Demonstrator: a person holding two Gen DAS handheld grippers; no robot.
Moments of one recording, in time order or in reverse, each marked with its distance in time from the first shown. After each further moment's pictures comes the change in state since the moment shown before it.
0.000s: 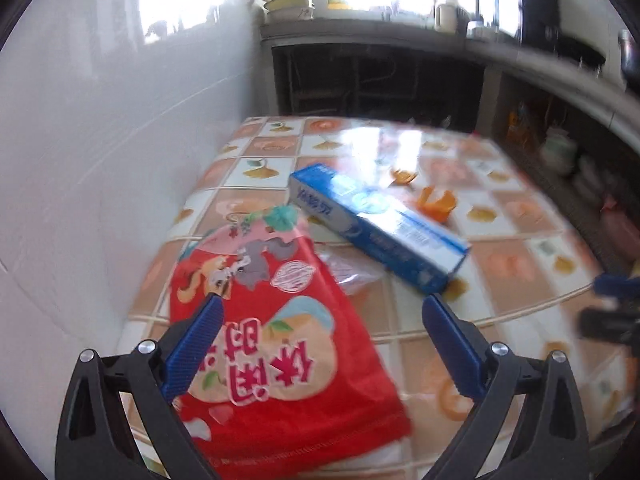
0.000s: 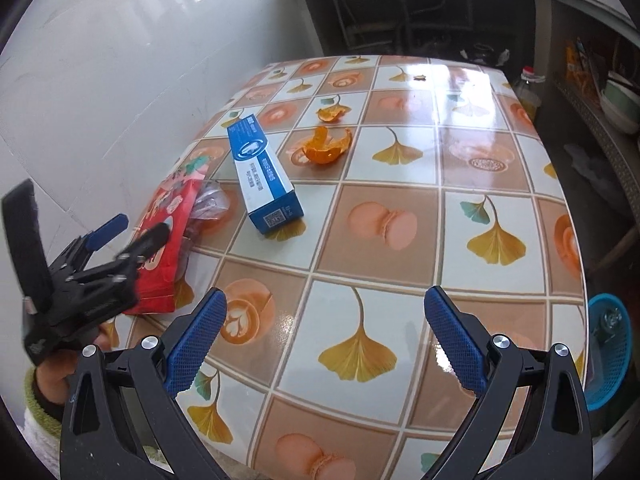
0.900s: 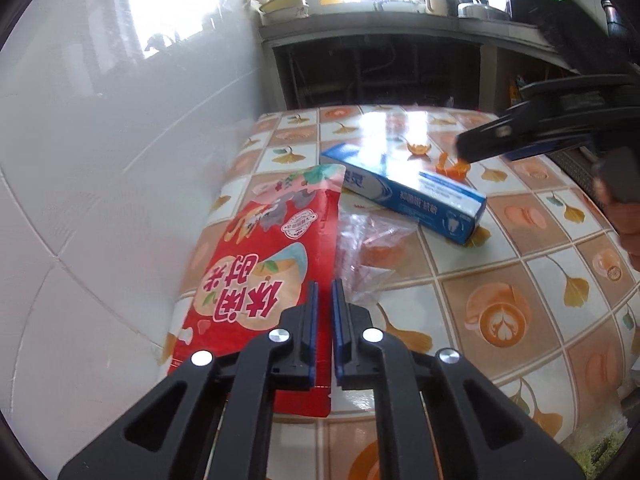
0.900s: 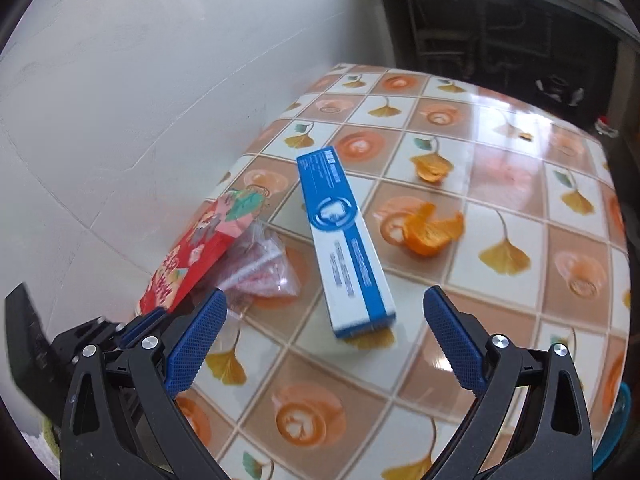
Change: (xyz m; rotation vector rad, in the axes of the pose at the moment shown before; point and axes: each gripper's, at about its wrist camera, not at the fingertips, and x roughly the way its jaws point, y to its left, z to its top) left arm -0.035 0.028 -0.030 0.055 -0.013 0.025; right arm 0.066 0.069 0.097 -0.180 0.071 0.137
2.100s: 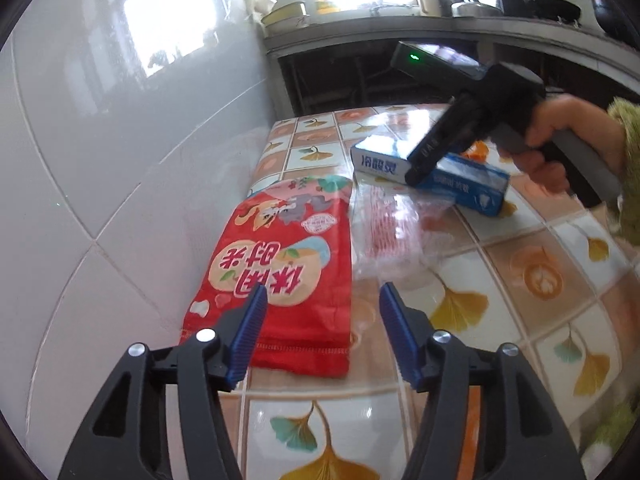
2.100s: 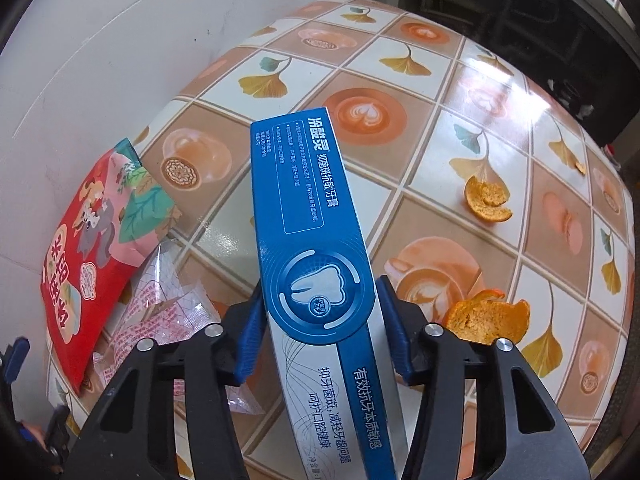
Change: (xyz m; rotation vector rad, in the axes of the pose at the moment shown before) left arm -0.008 0.035 -0.035 0.085 -0.034 0.040; right arm 0.121 0.015 0.051 -0.110 0.214 -0.219
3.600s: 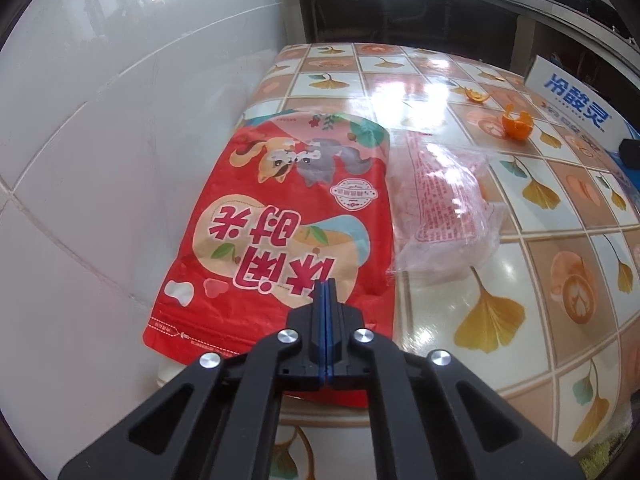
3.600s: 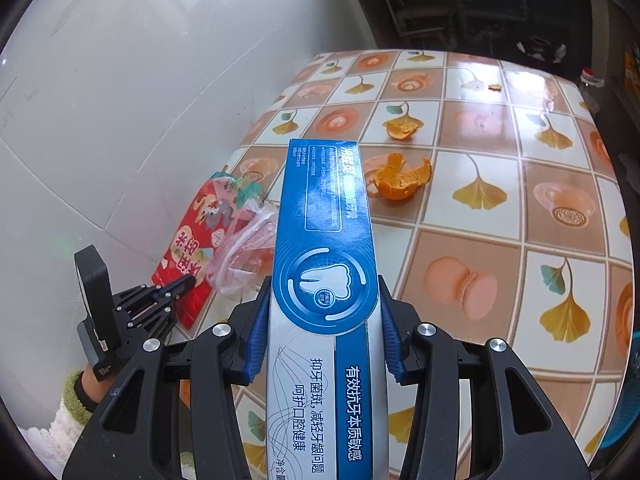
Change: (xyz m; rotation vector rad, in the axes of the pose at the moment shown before) left arm 0.068 0.013 0.010 -0.145 0.266 -0.054; right arm -0.125 -0.058 -0.139 0.248 -0.217 0.295
